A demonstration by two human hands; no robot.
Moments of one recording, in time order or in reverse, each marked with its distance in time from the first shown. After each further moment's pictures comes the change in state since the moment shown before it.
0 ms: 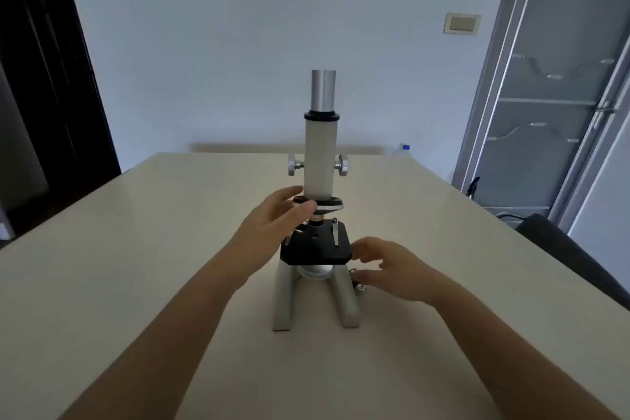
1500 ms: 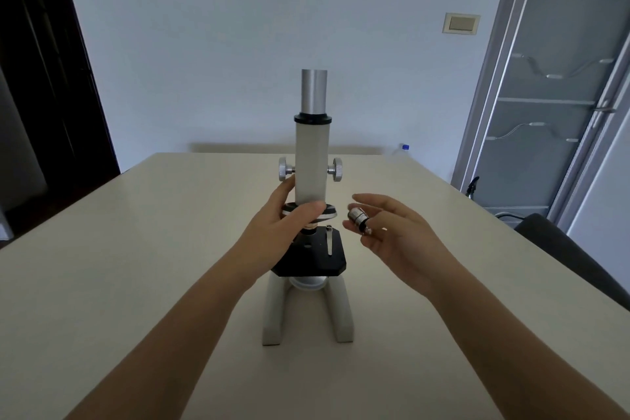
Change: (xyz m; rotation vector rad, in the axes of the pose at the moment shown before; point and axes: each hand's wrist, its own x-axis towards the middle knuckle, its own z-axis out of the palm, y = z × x) left_hand -0.006 0.018 0.011 -0.079 0.003 0.027; right_hand -0.014 -0.058 -0.020 1.114 0.173 -0.026
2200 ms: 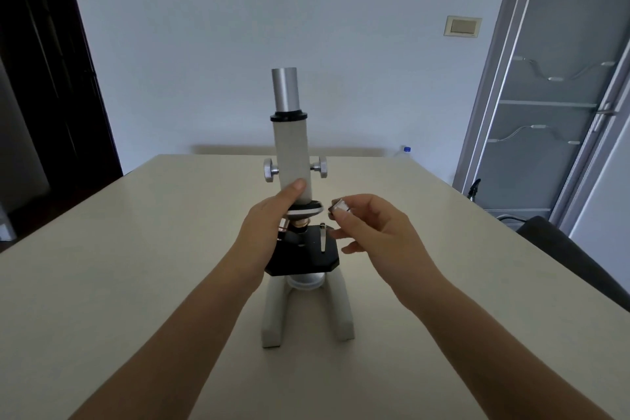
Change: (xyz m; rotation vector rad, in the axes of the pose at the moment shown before) left_hand 0.000 0.005 -0.002 -0.258 0.172 -0.212; right_hand -0.018 -0.002 0.044 -0.385 0.103 -0.221
